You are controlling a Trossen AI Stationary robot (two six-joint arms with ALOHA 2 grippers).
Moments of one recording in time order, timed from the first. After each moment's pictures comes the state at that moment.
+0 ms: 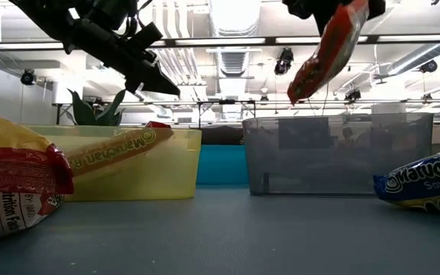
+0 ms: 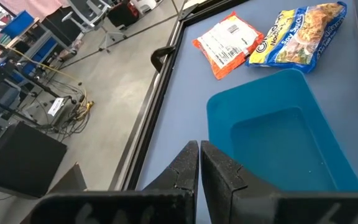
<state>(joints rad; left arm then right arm) 0.27 1.18 0.64 0.13 -0.23 0.49 0.06 1.66 1.75 -1.55 0.00 1.11</state>
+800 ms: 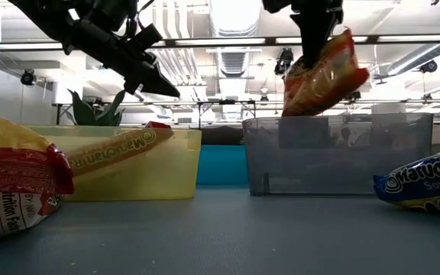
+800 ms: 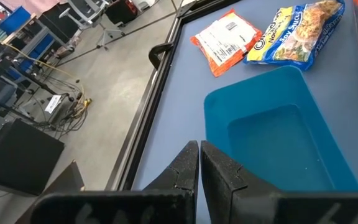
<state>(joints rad) 0.27 1.18 0.64 0.13 -0.23 0.48 0.16 1.80 1.78 -1.53 0.34 0.69</state>
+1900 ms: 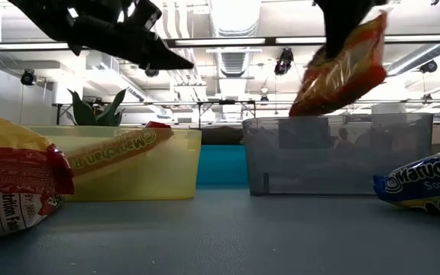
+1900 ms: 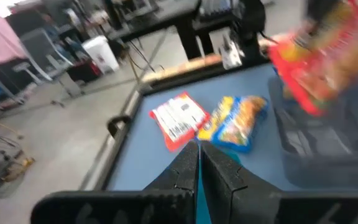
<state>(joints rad) 0.27 1.18 0.64 0.33 0.06 0.38 0.38 1.80 1.73 -1.56 0.38 1.15</state>
